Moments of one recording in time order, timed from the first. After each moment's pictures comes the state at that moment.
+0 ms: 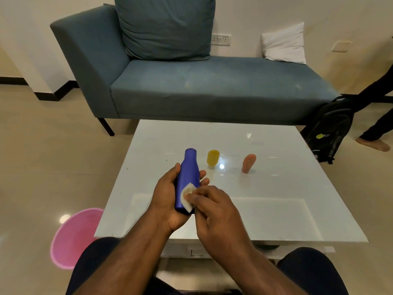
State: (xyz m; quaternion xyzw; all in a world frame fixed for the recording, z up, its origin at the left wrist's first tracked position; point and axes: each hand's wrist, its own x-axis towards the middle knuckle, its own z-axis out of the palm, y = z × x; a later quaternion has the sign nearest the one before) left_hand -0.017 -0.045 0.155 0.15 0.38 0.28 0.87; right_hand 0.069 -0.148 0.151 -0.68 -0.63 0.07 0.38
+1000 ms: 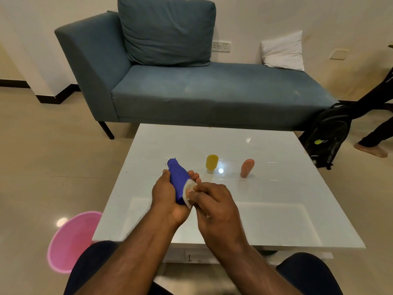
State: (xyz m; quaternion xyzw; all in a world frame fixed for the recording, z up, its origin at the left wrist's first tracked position) left_hand -0.004 -0.044 0.170 0.05 0.40 0.36 0.84; right_hand 0.077 -0.134 0.143 -0.66 -0.63 -0.05 0.41
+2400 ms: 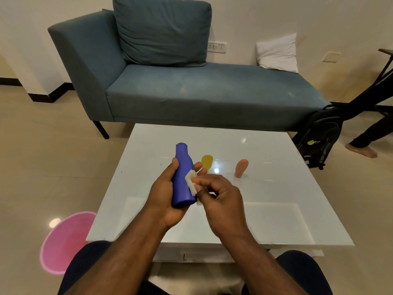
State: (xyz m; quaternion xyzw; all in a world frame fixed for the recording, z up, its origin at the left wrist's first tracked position) left_hand -0.005 -0.050 0.170 0.17 0.31 0.33 0.87; right_hand 0.090 -0.129 0.171 -0.64 -0.44 0.25 0.58
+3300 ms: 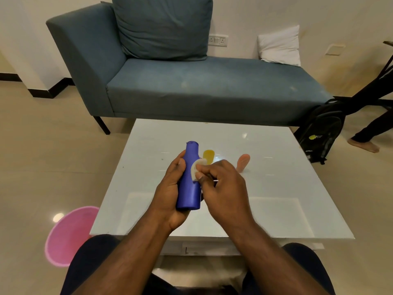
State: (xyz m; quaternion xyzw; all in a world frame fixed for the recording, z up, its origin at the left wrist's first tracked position) left_hand -0.006 -0.059 0.159 0.25 0.31 0.35 0.85; right_hand 0.091 -0.125 0.189 -0.70 -0.51 0.13 0.48
